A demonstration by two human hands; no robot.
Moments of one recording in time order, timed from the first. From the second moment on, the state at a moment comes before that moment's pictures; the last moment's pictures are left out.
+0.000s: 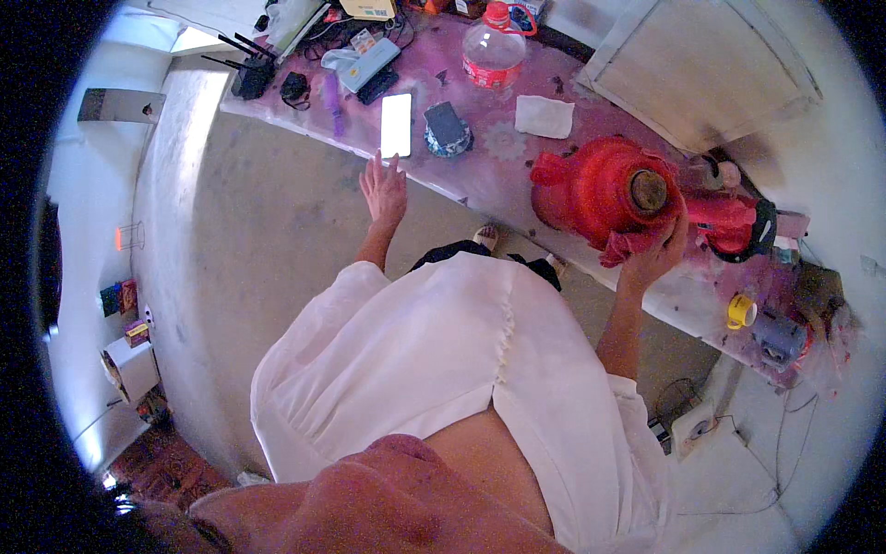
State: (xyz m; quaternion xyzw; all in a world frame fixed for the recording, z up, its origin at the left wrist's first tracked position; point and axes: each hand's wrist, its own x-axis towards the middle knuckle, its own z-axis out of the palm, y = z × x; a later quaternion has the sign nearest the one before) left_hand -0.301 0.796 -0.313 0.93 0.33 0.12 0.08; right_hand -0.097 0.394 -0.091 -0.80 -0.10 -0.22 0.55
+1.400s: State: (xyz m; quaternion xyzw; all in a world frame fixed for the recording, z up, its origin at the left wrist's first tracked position) left_hand -0.295 0.796 -0.313 0.93 0.32 0.13 0.09; right_hand -0.095 0.393 -0.091 -0.80 -0.09 -0.20 0.55
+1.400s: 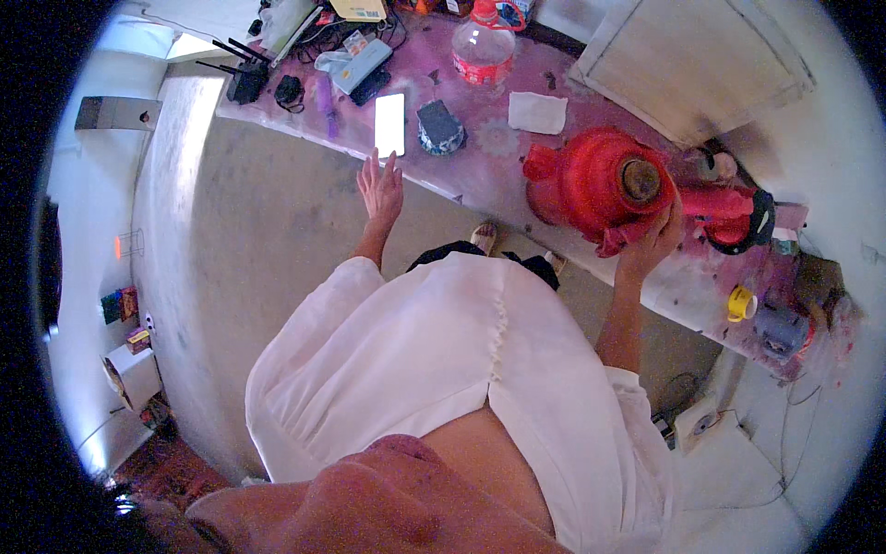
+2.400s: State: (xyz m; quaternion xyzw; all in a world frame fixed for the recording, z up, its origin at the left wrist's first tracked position) left_hand -0.282 0.825 -0.307 0.91 0.35 0.17 0.11; right_hand -0.068 0.371 -0.106 -0.78 -0.10 -0.13 0.60
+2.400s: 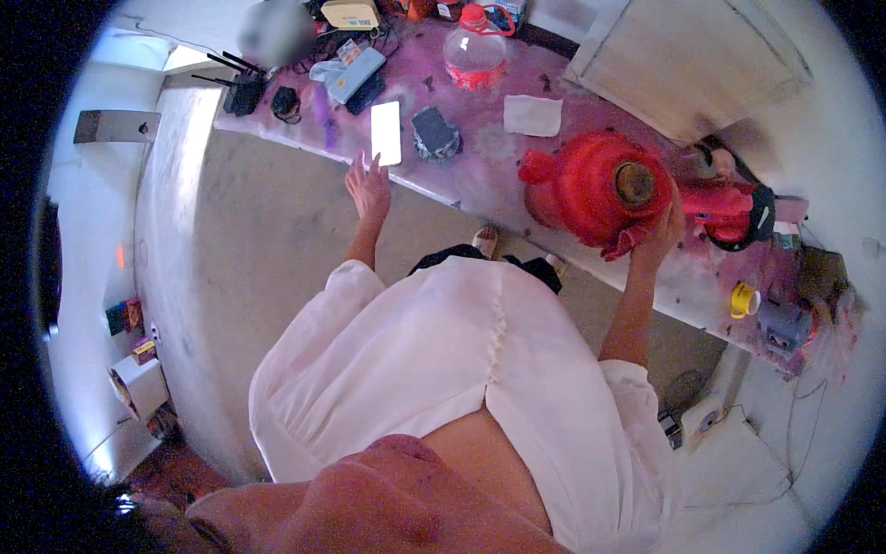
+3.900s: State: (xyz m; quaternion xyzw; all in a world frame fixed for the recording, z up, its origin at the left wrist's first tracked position) left_hand -0.293 0.810 -0.321 0.90 0.33 0.24 0.17; right_hand -0.104 0.401 -0.084 -0.84 -0.11 -0.25 0.47
